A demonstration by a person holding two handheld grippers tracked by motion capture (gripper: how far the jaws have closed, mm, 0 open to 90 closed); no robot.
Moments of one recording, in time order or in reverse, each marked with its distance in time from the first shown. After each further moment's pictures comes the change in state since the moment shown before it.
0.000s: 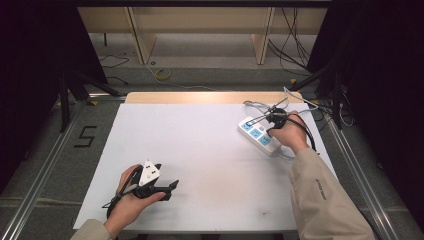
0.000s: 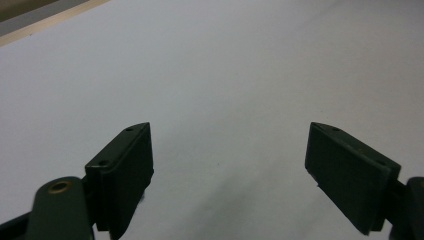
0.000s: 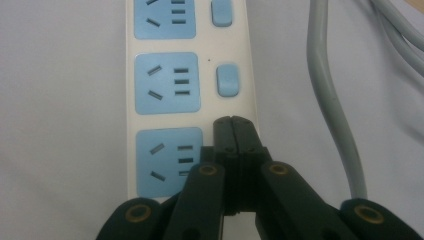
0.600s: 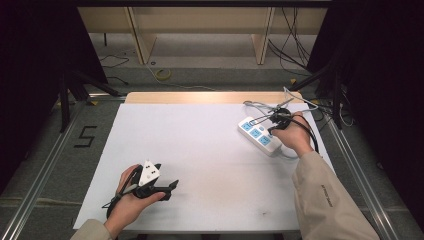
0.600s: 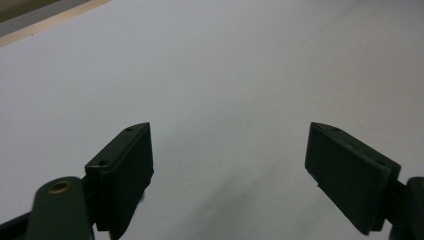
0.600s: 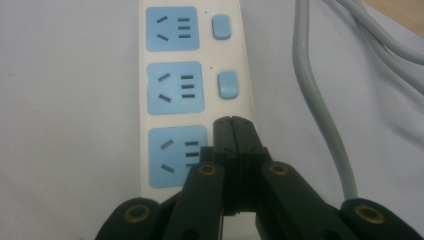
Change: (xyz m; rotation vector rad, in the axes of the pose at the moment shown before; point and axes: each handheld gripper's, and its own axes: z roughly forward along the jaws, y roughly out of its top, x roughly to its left) left arm 0.000 0.000 0.000 0.001 0.002 0.004; right arm 0.001 -0.009 -0.015 -0.072 0.010 0.017
